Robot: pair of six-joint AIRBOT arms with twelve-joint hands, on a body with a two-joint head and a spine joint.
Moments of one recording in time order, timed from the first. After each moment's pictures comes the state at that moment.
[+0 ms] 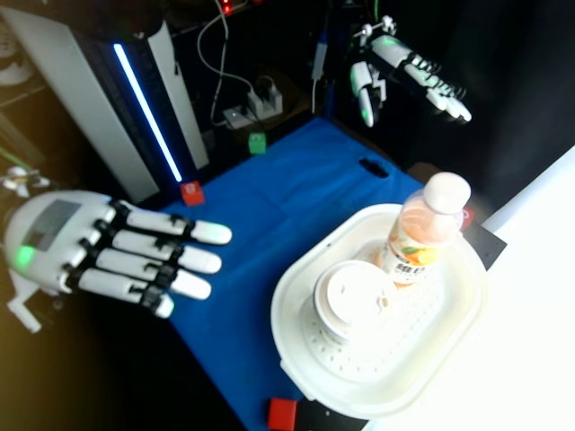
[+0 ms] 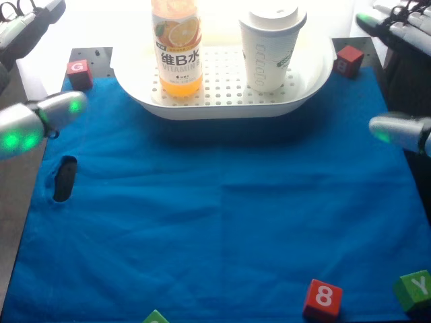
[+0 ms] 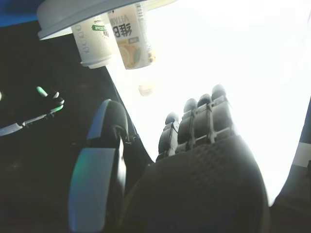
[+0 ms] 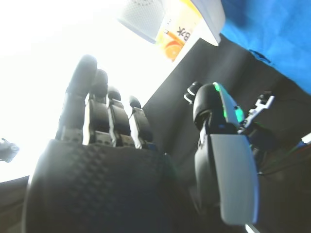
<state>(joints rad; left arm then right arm) 1.05 -0.87 1.02 -0.40 -1.22 0.97 -0.96 -0.84 0.99 0.16 1.05 -1.00</state>
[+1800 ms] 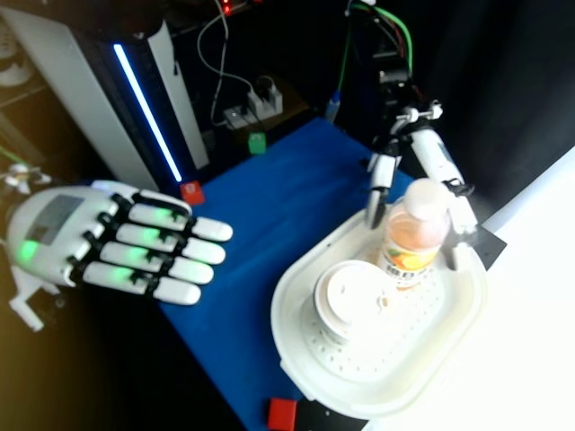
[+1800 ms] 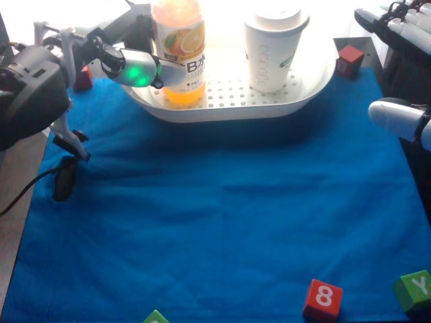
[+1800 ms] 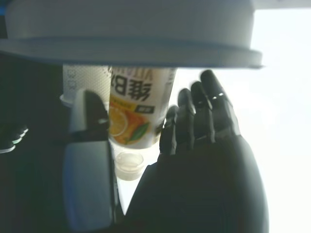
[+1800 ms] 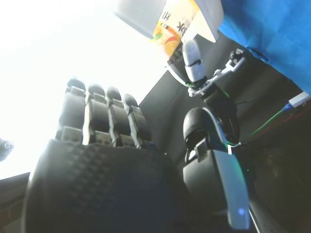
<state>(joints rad) 0.60 -1.35 1.66 -0.20 -0.51 0.63 -0.95 -0.85 1.00 0.15 1.06 -1.00</state>
